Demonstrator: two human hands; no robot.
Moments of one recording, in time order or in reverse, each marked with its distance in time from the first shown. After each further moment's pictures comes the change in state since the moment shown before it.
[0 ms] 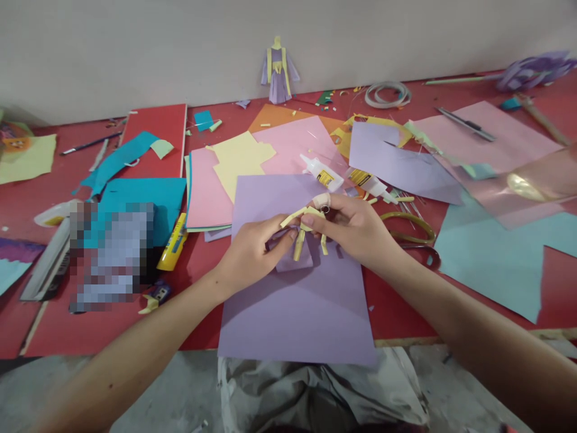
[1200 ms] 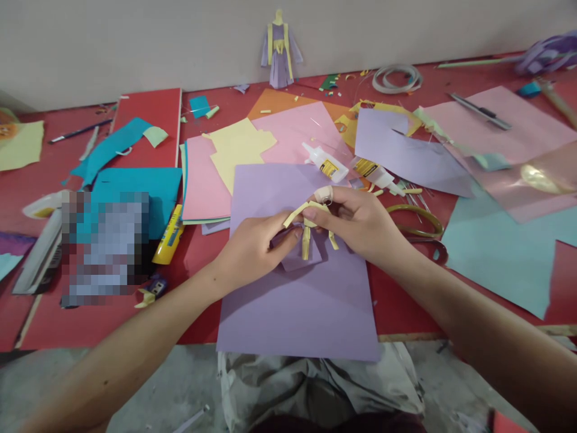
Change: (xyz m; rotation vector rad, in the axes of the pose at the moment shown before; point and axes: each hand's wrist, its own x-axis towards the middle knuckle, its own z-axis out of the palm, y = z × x) left_hand -0.001 0.001 0.000 0.090 -0.070 0.023; right_hand -0.001 -0.006 0.000 -0.098 0.004 0.038
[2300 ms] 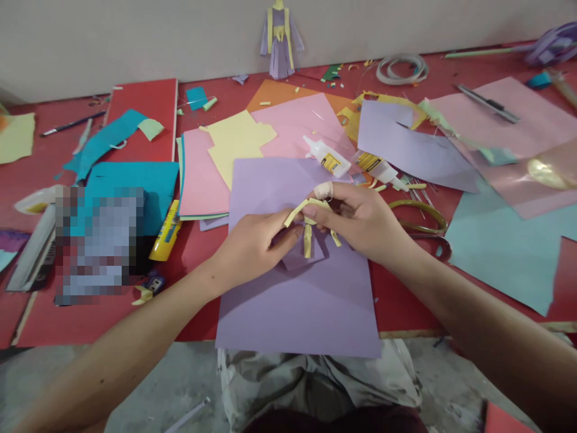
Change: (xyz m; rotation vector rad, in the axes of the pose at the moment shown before) left_hand -0.001 0.001 -0.002 0.033 -0.057 -0.010; right_hand -0.002 0.002 0.000 -0.087 0.002 -0.023
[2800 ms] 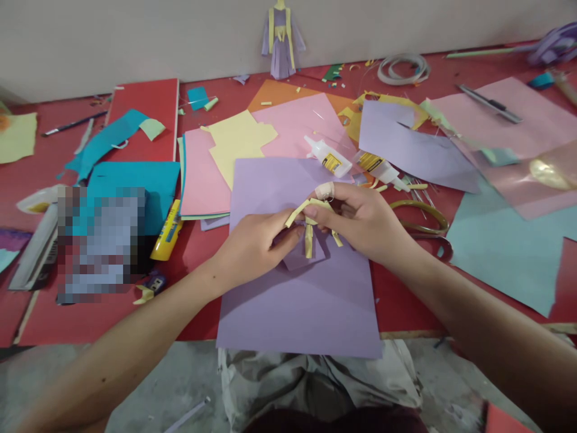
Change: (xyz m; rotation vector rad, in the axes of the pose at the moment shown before) left_hand 0.001 0.000 0.000 0.000 0.001 0.013; right_hand 0.001 0.000 0.000 0.005 -0.007 0.000
